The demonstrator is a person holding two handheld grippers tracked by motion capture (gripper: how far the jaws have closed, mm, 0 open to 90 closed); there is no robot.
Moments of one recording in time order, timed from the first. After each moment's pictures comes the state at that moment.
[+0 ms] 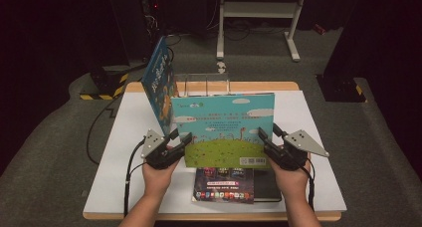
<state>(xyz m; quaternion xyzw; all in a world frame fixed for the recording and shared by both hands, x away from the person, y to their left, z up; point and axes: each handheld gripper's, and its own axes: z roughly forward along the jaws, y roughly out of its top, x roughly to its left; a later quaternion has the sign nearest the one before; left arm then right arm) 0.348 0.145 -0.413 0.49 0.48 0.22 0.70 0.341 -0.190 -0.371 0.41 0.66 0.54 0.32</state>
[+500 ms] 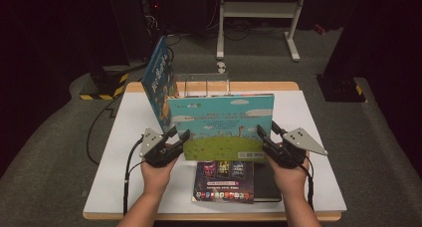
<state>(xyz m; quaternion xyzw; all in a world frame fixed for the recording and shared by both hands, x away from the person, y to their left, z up) 0.352 0.148 -0.409 0.48 0.48 0.23 0.70 0.345 -0.187 -0.368 0.40 0.66 0.55 0.32</state>
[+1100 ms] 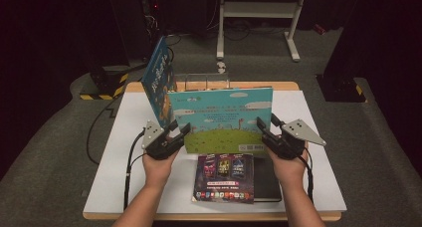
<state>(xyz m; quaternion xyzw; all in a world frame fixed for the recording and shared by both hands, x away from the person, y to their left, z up) 0.374 0.148 -0.406 0.48 0.48 0.24 0.70 0.364 -0.185 -0.360 0.40 0.66 0.55 0.33</state>
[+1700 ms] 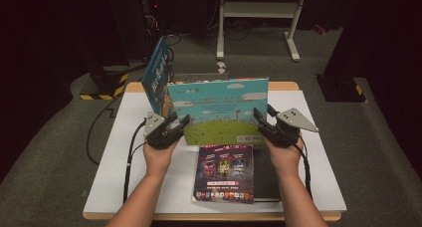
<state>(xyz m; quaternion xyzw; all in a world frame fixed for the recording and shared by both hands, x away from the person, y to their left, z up) 0.403 0.151 -0.406 0.48 0.48 0.24 0.69 0.395 -0.178 -0.359 0.40 0.66 0.55 0.33</state>
